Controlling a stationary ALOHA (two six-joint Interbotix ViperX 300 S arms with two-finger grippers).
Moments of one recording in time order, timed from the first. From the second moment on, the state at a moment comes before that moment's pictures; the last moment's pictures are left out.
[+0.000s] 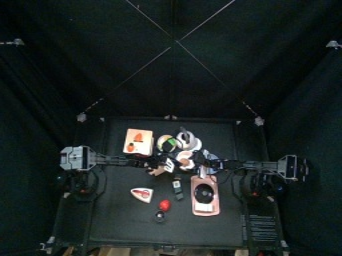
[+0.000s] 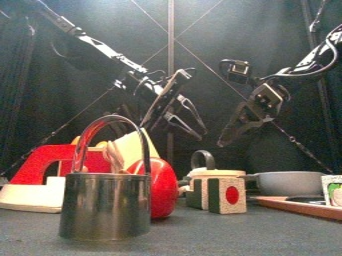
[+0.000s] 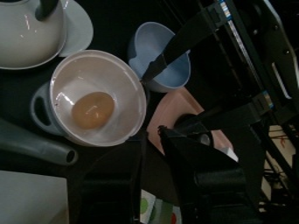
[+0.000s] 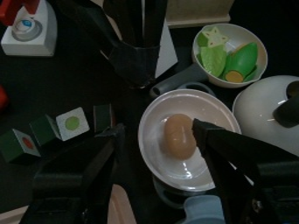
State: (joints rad) left arm 0.18 0.15 0.44 -0.74 -0.07 0.00; right arm -0.32 -0.27 0.97 -0.56 -0.15 0.46
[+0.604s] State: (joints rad) left arm 0.14 -0.04 0.62 -0.47 -0.10 -0.01; right arm -0.35 -0.09 0.81 -0.51 0.09 0.46
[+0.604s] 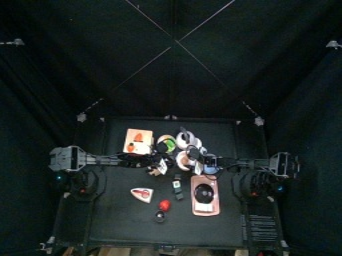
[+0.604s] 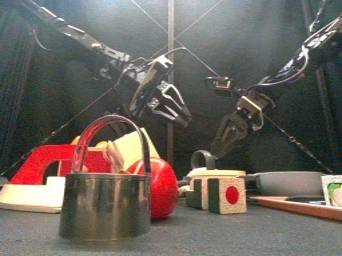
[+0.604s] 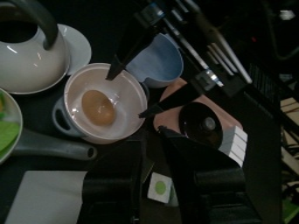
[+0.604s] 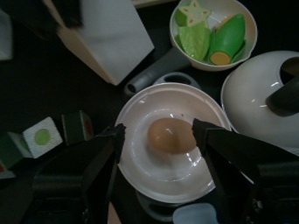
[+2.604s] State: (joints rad) left arm 0.10 -0.17 0.81 -0.37 -0.48 0.00; right arm -0.37 0.10 0.55 -0.24 0.45 0.91
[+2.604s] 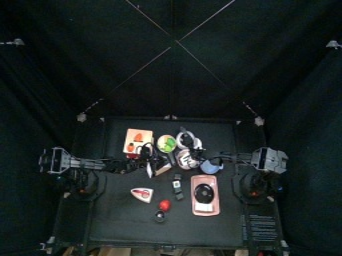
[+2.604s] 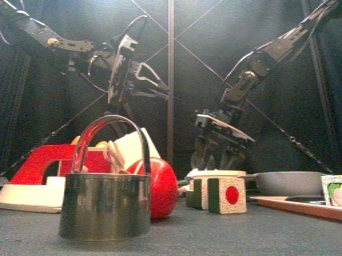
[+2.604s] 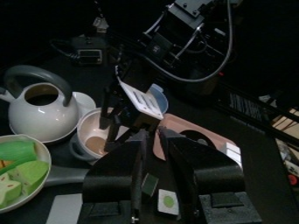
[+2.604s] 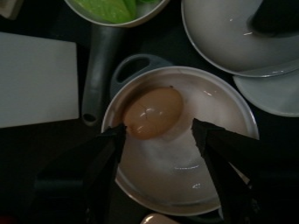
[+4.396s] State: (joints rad) left arm 0.10 -0.17 0.83 -0.37 -0.48 -0.01; right arm -0.25 -0.02 0.58 -0.49 0.55 0.91
